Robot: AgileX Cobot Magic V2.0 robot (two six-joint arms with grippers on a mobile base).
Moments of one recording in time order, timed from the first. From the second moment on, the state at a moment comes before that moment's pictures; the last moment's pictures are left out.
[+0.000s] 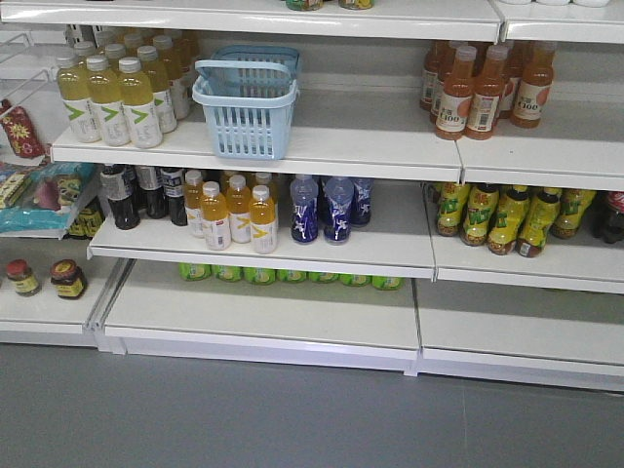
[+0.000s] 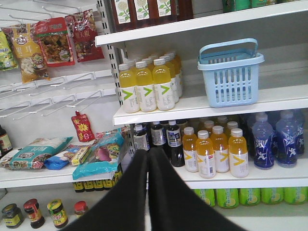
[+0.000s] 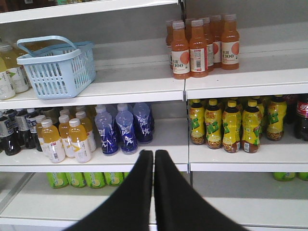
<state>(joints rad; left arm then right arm) 0.06 -0.01 0.03 0.62 0.07 -0.50 0.02 -0.01 0.03 0.04 0.17 0.11</state>
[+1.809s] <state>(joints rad) 0.06 -0.01 0.03 0.62 0.07 -0.50 0.02 -0.01 0.03 0.04 0.17 0.11</state>
